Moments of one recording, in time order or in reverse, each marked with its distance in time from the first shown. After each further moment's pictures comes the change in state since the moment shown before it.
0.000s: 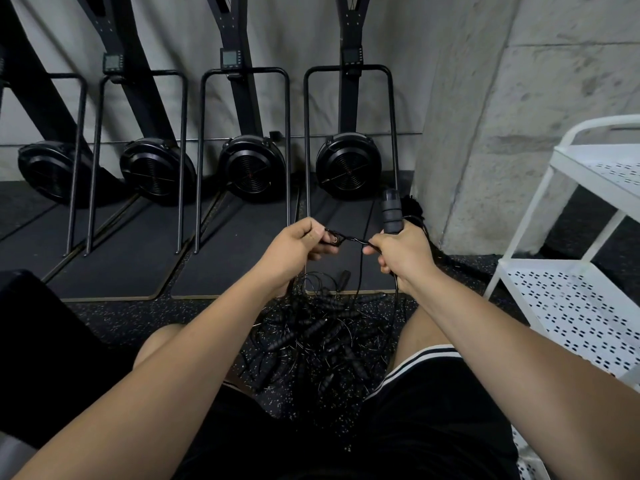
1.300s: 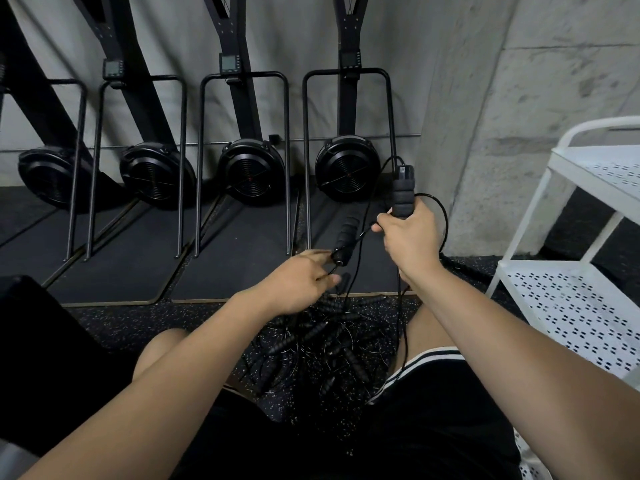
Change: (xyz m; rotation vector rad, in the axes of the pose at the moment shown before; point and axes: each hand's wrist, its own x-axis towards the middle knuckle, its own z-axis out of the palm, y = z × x) left_hand -0.027 0.010 0.002 0.900 -0.298 0.169; right_hand 0.020 -0.009 -0.001 -0.017 0.157 -0.295
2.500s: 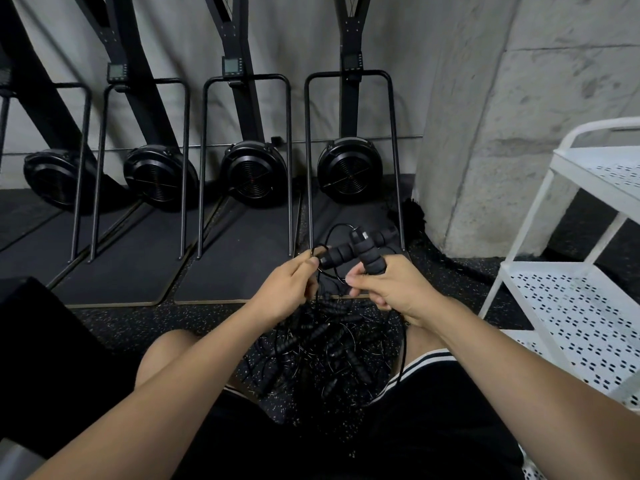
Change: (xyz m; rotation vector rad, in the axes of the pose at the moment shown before) left_hand -0.019 -0.012 0.016 -0.617 0.215 -0.254; right_hand -0.057 0.018 -0.019 -0.006 -0.664 0.200
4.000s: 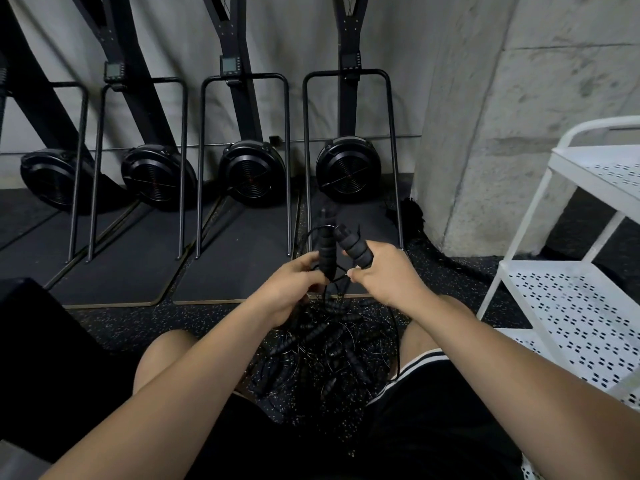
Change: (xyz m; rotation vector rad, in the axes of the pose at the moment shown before) left_hand 0.022 -0.012 0.009 -0.379 -0.089 -0.260; right_hand 0.016 -0.013 0.009 -0.577 0.239 -0.115
